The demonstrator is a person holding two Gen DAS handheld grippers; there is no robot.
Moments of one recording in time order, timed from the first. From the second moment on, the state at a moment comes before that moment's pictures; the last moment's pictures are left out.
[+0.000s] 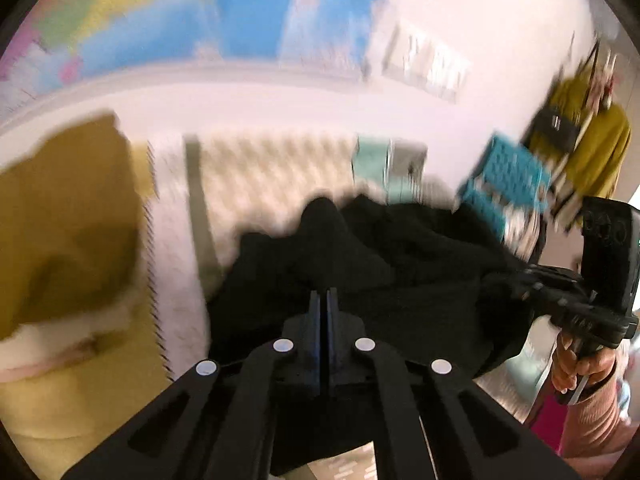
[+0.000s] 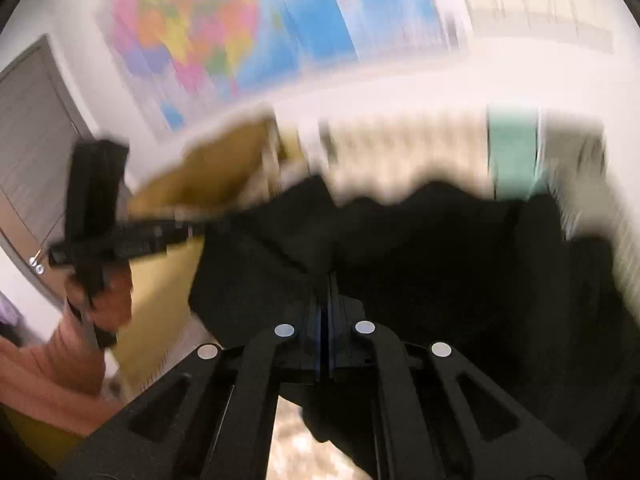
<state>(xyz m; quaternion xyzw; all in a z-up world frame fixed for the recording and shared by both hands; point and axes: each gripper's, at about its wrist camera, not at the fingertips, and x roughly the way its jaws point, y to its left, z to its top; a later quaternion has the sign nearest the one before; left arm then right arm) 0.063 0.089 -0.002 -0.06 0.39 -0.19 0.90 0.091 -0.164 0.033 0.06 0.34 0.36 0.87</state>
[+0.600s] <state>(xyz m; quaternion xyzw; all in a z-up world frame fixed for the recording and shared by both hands) 0.050 0.098 -0.032 -0.07 0.43 -0.19 0.88 0.077 -0.280 0.024 0.05 0.36 0.21 0.91</state>
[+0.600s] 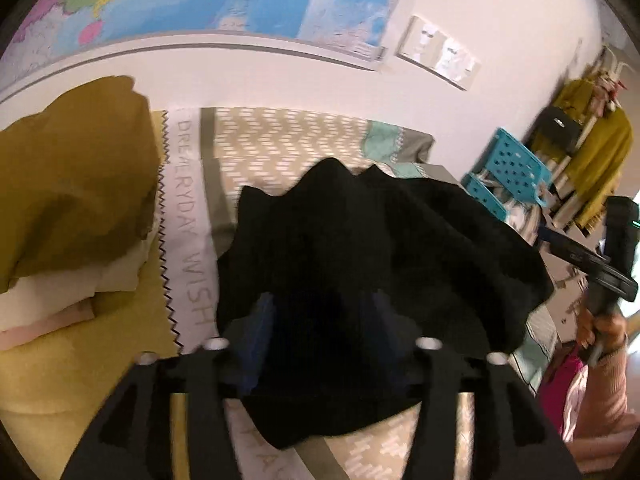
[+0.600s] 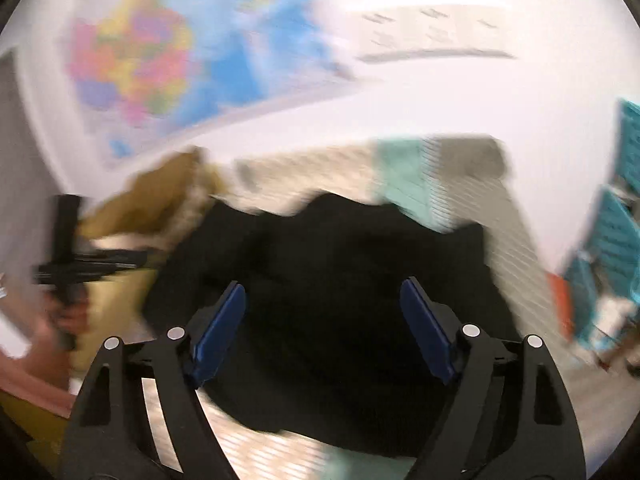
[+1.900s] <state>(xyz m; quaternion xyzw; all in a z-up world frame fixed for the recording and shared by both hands) 0.086 0.055 -0.038 0.00 0.45 -0.18 0.87 0.122 -0.226 -0.015 -0.04 0.41 0.18 0.89</state>
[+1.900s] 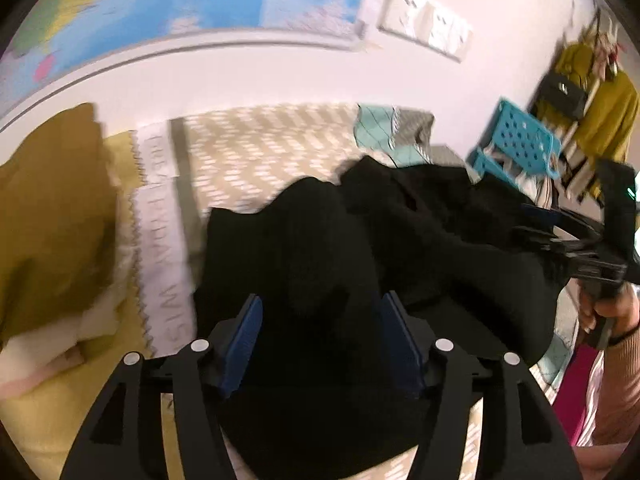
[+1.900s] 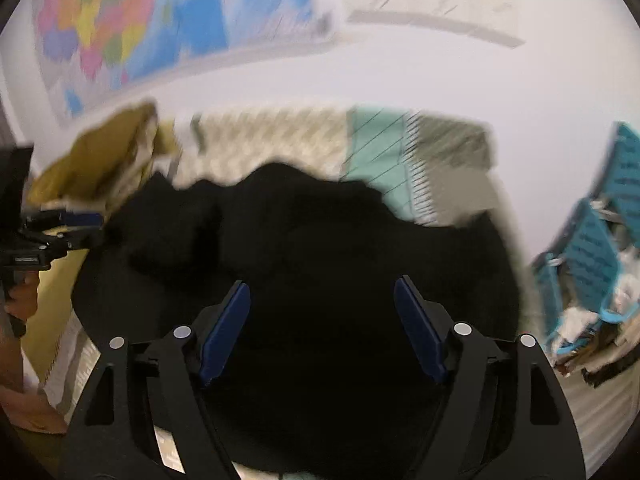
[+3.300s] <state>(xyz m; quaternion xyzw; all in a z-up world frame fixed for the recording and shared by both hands) 0.074 0.055 -0.046 0.03 0.43 -0.10 0.90 0.117 -0.269 -0.025 0.05 0.40 0.16 0.90</state>
